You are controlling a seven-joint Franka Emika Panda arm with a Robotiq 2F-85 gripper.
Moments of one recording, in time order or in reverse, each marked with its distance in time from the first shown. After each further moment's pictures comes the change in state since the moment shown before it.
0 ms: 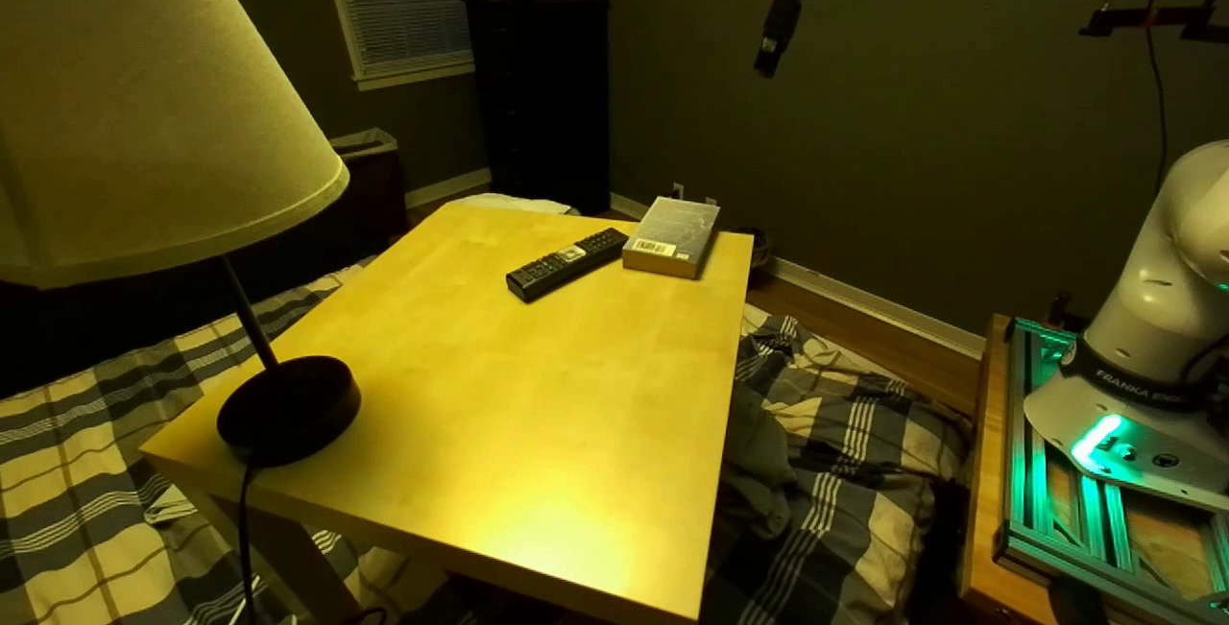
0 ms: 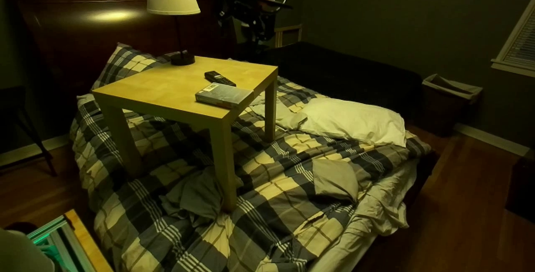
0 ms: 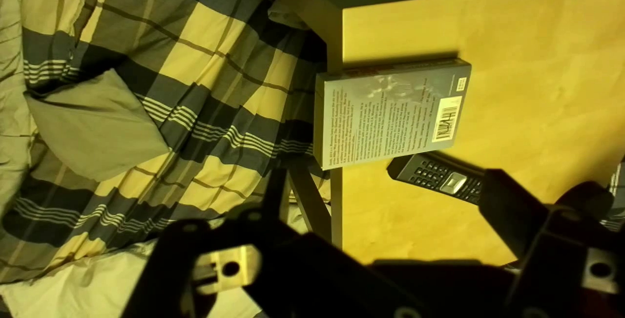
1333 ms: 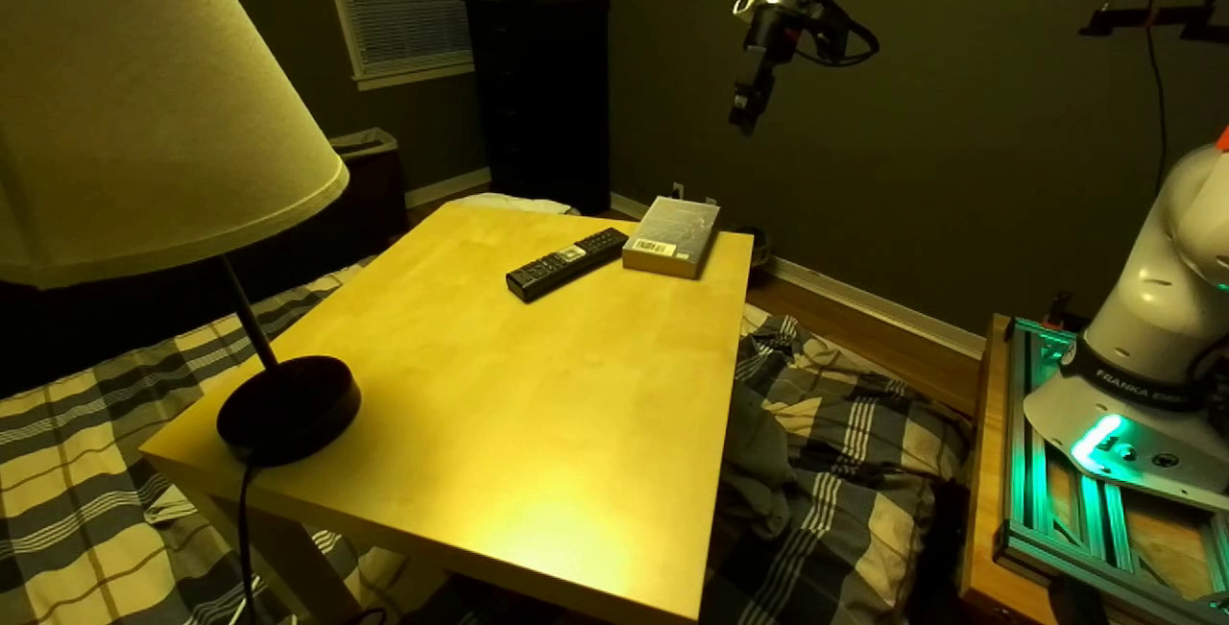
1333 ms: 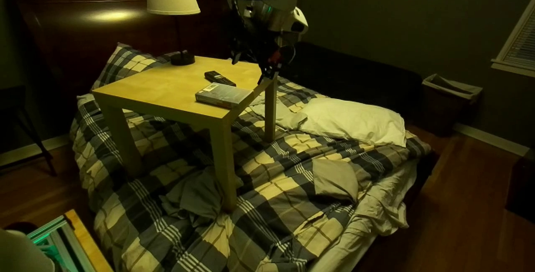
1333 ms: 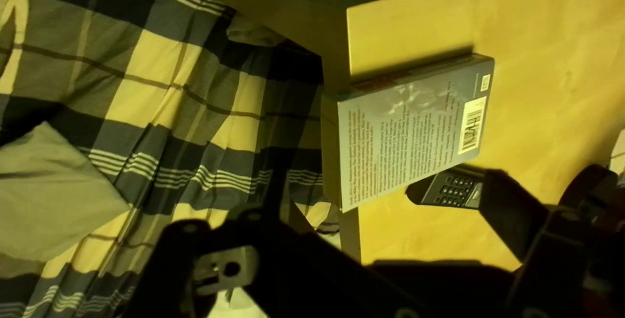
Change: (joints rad) arm -0.011 0.184 -0.045 -0.018 0.182 0.045 -0.078
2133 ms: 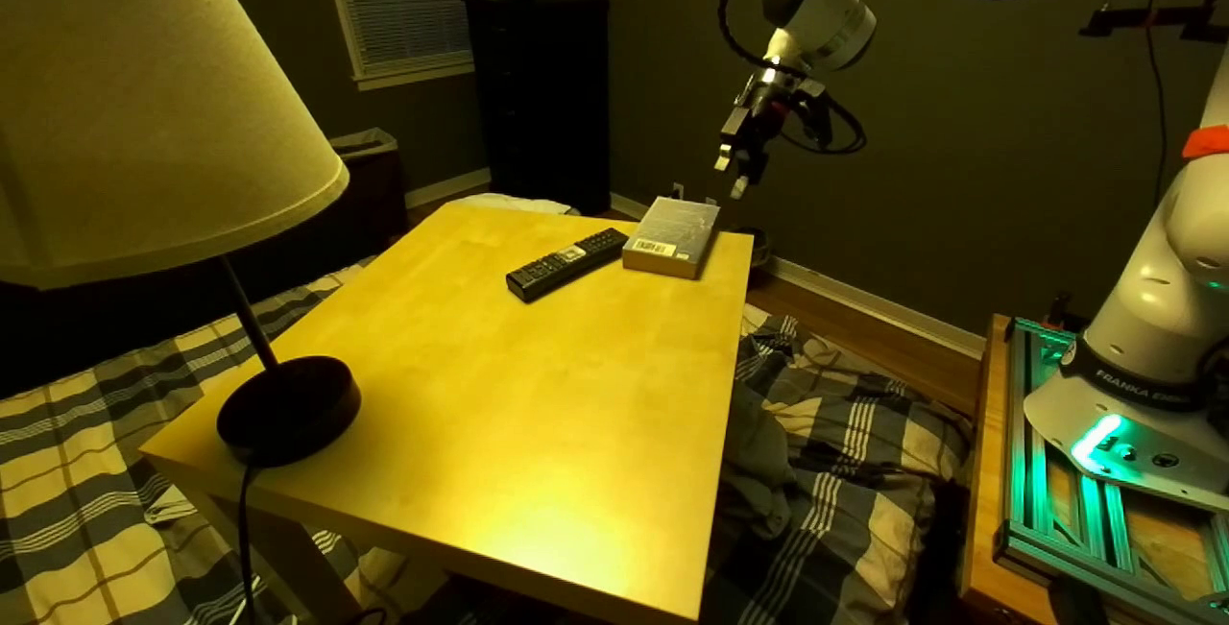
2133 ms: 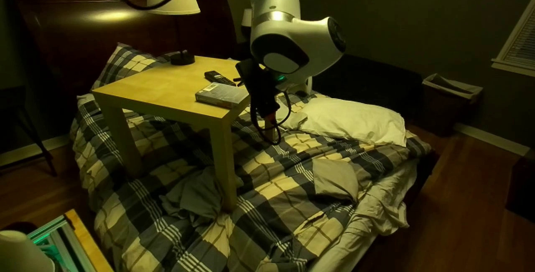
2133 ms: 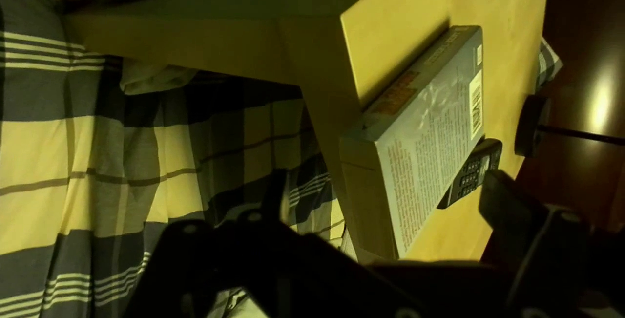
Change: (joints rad) arm -0.109 0.214 -0.004 -0.035 0.374 -0.068 -0.107
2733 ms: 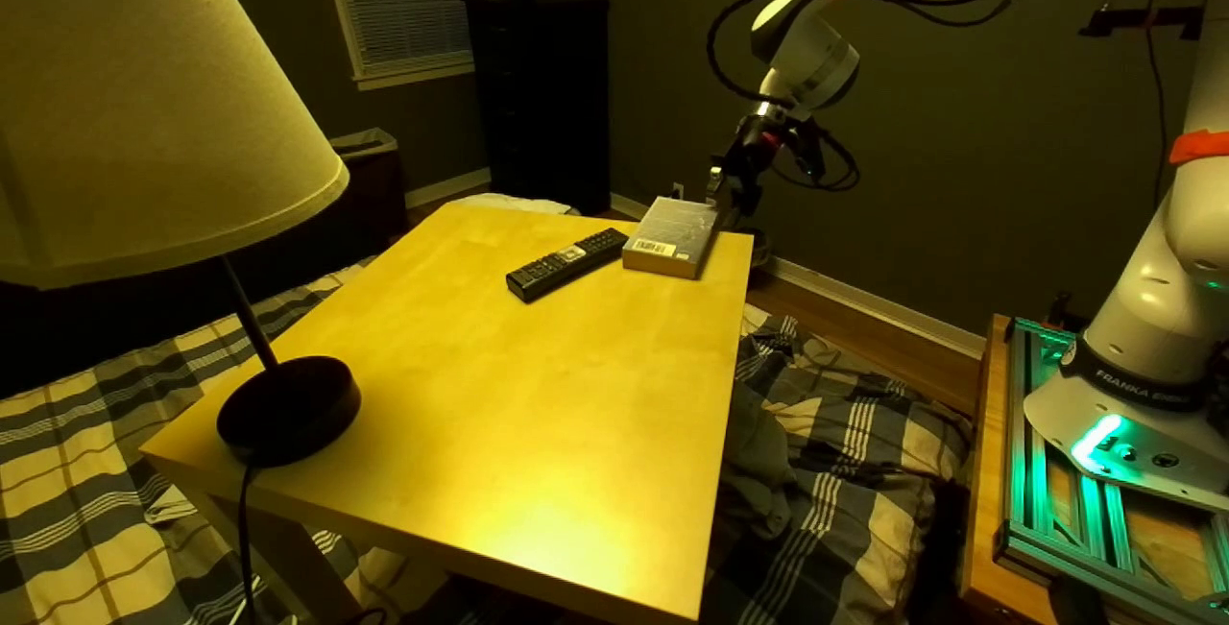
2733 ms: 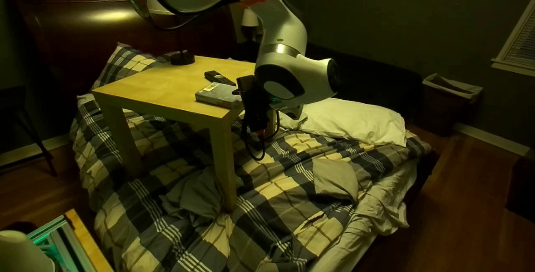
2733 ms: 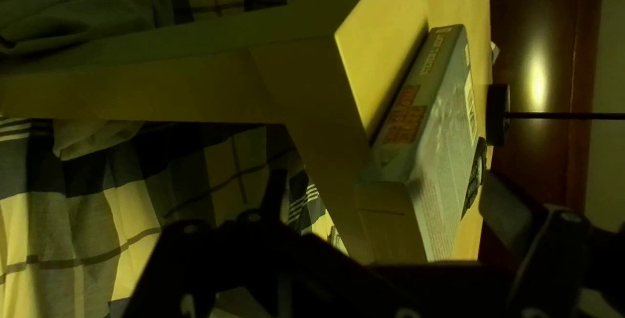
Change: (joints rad) arm -0.016 0.113 0.014 0.001 0.150 -0.075 -0.005
